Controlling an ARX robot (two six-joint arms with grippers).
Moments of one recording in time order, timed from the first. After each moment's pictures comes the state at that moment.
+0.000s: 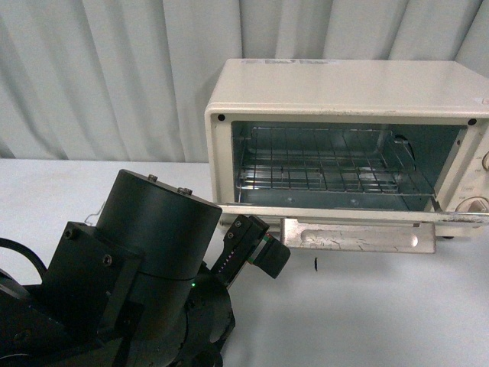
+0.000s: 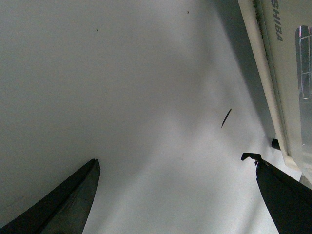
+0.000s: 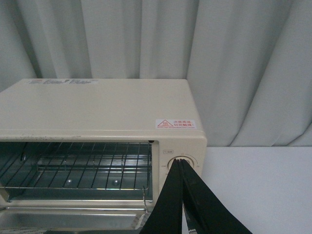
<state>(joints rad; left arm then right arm) -0.57 2.03 0.72 0.57 -0.01 -1.33 0.10 1.04 0.27 0.76 0.11 -0.03</state>
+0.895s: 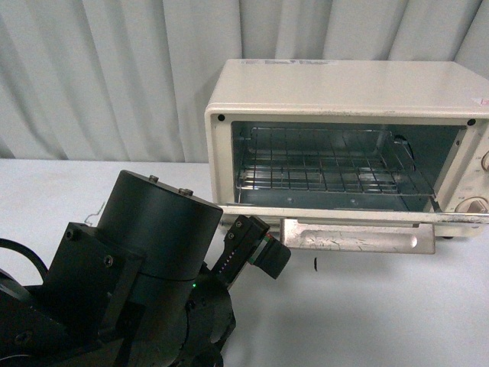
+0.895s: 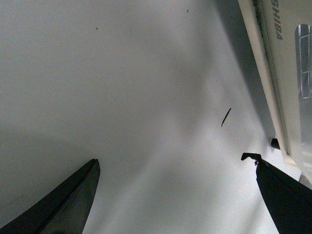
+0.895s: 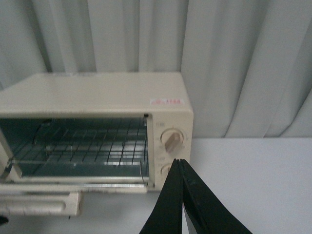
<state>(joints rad) -0.57 2.03 0.72 0.57 -0.01 -1.33 0.00 0.61 0.02 0.61 0.00 -0.02</state>
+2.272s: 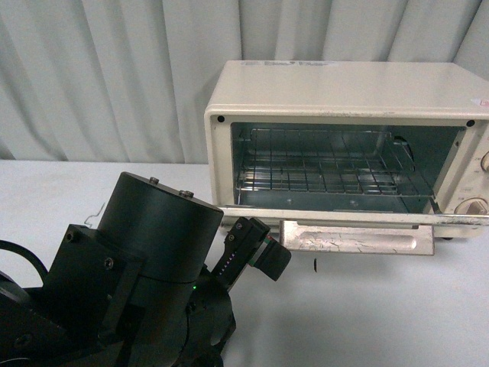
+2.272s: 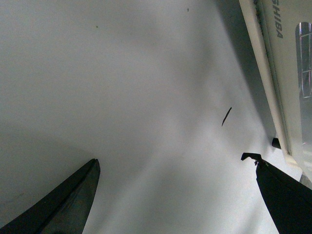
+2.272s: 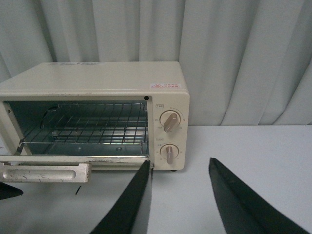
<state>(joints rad) -0.57 2.03 0.72 0.57 -0.01 -1.33 0.00 0.00 0.01 0.00 0.00 -0.01</state>
